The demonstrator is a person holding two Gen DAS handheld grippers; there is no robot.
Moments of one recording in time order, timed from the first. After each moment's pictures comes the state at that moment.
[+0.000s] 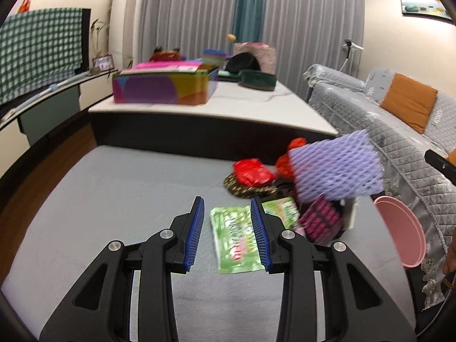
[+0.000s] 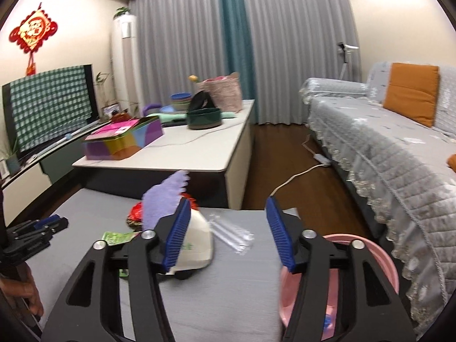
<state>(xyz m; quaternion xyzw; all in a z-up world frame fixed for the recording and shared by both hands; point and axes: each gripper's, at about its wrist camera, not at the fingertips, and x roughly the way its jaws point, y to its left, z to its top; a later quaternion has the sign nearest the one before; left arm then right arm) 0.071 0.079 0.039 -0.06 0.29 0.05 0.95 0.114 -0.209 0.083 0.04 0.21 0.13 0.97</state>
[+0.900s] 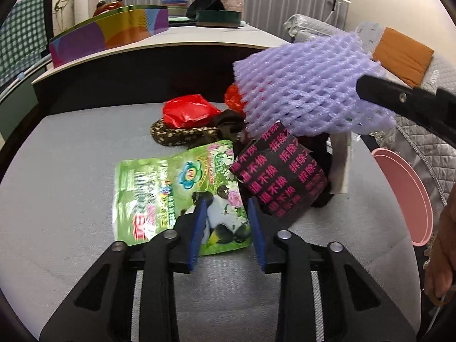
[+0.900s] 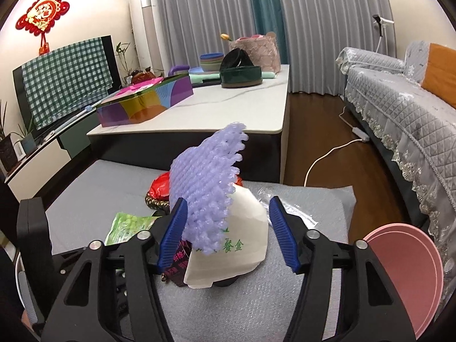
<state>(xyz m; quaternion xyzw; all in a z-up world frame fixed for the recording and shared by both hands) 0.125 -0.005 -0.030 -0.04 0.39 0.01 0.92 0.175 -0.144 0.037 0.03 0.29 0.21 0.93</state>
